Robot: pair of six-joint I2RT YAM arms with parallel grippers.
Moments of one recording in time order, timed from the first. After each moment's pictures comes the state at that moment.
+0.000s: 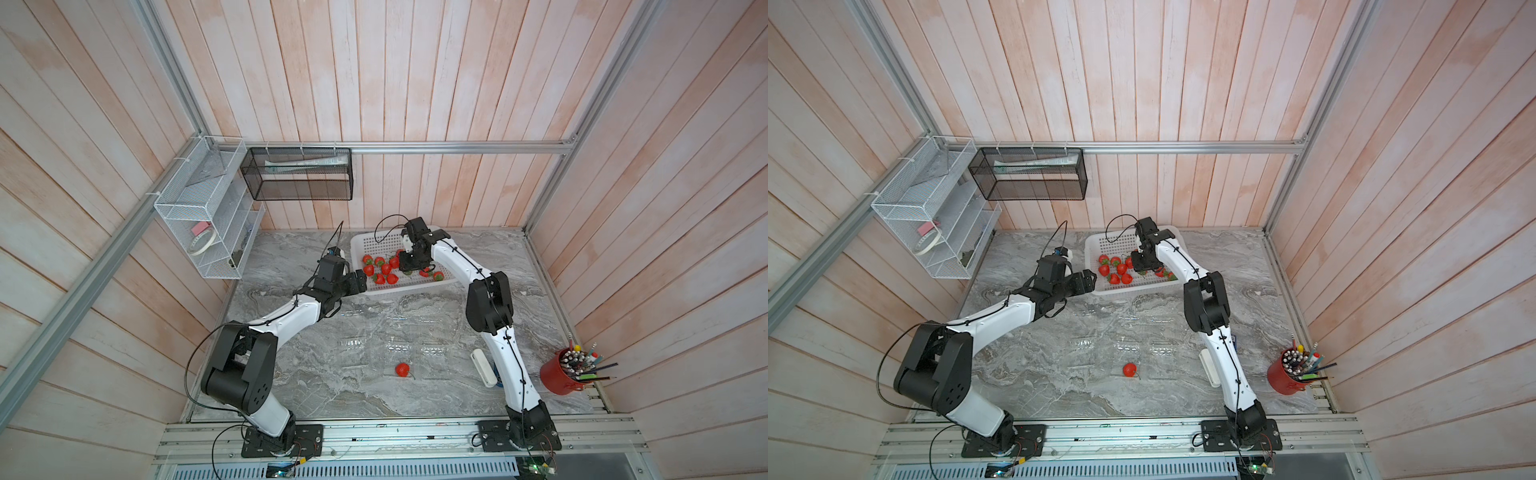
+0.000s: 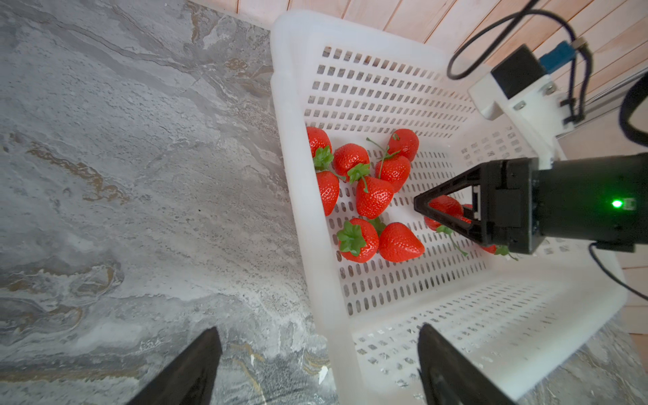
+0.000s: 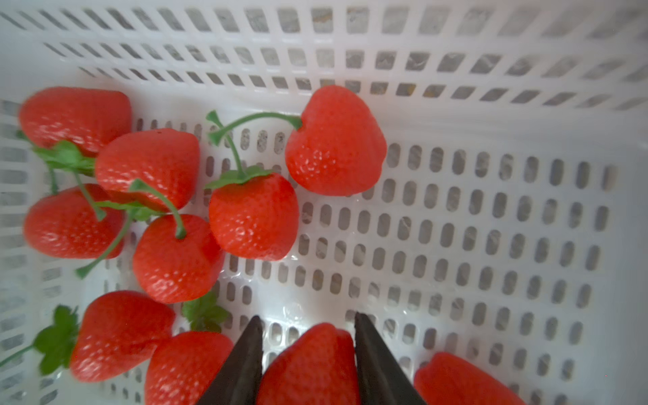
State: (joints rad) left arm -0.37 1.60 0.98 -0.03 0.04 -0.47; right arm 0.48 2.49 2.30 -0.91 -0.12 0.21
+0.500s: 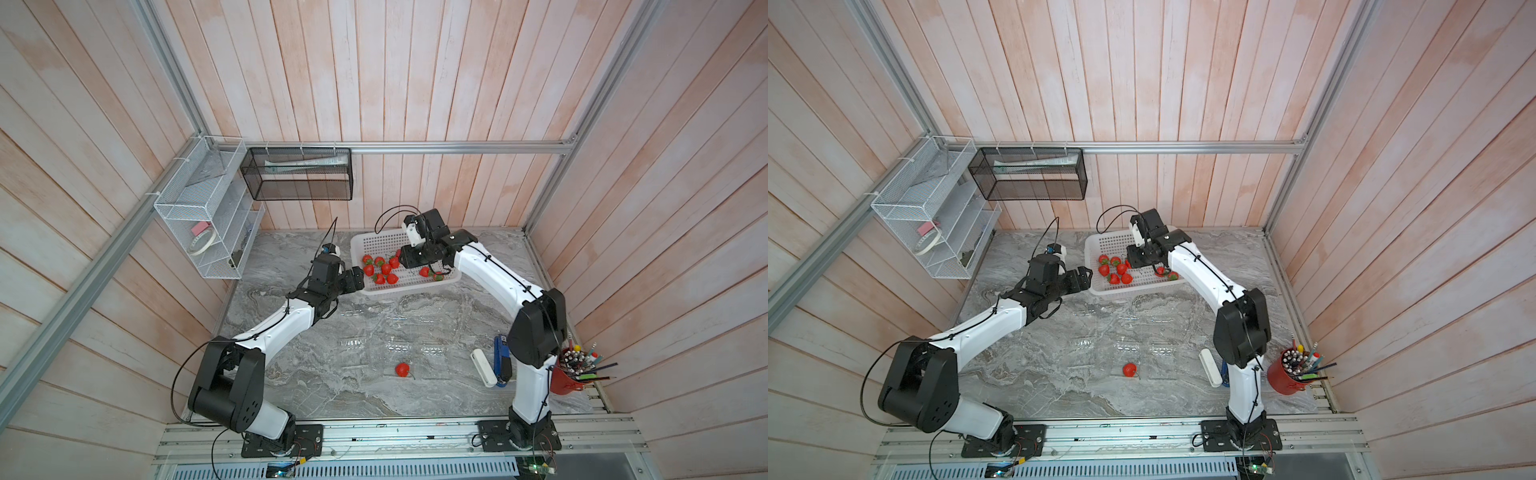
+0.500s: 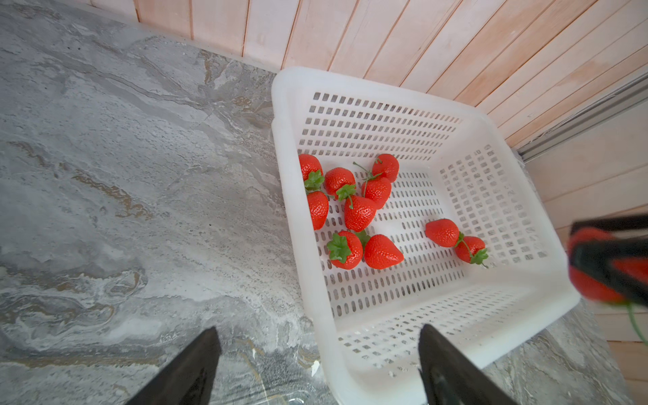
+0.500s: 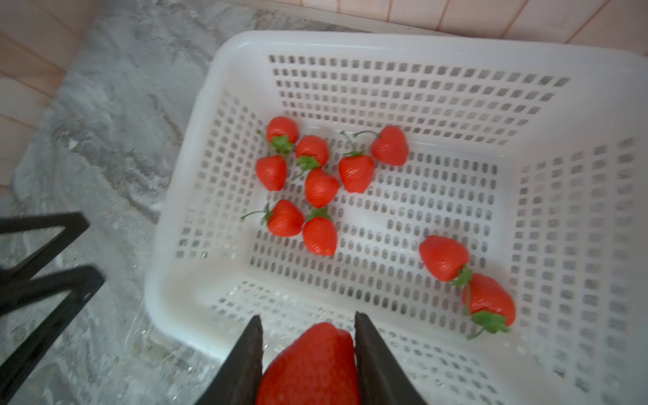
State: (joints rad) left arm -0.37 1.50 0.96 -0.06 0.02 -0.47; right arm 0.61 1.89 1.74 -0.72 -0.10 0.23
